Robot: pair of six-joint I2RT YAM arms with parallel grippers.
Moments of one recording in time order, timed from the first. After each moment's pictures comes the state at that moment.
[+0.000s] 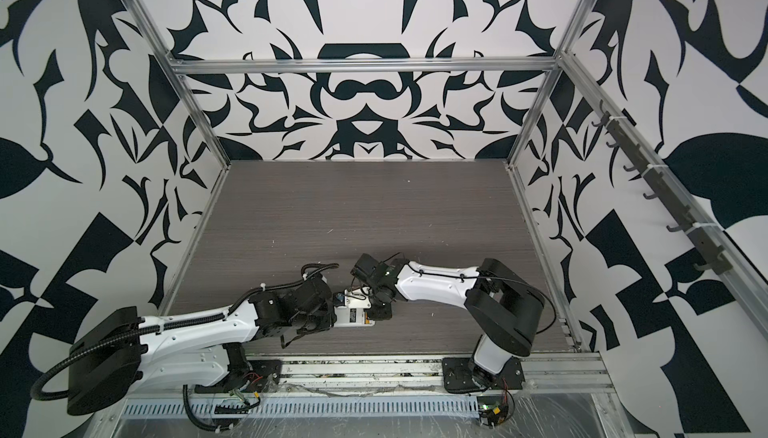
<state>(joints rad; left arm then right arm) -1.07 1.17 0.48 -0.36 0.03 -1.14 1.00 1.64 0.91 -0.56 -0.18 -0.64</state>
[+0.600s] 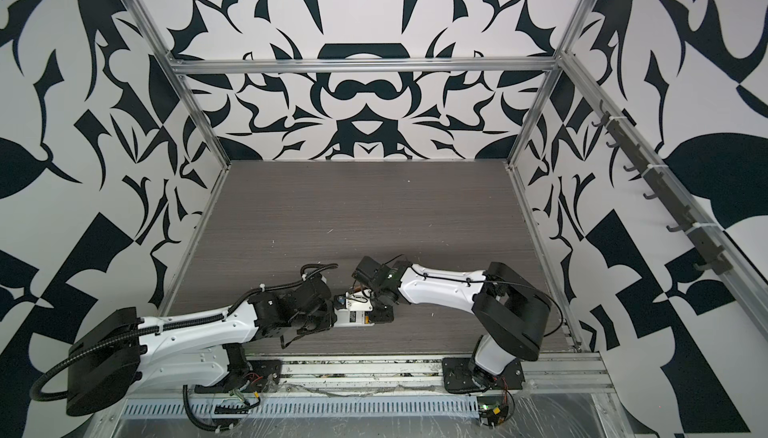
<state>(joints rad) -1.07 1.16 0.47 -0.36 0.03 -1.15 1.01 1.56 0.88 -0.56 -0.18 -0.61</state>
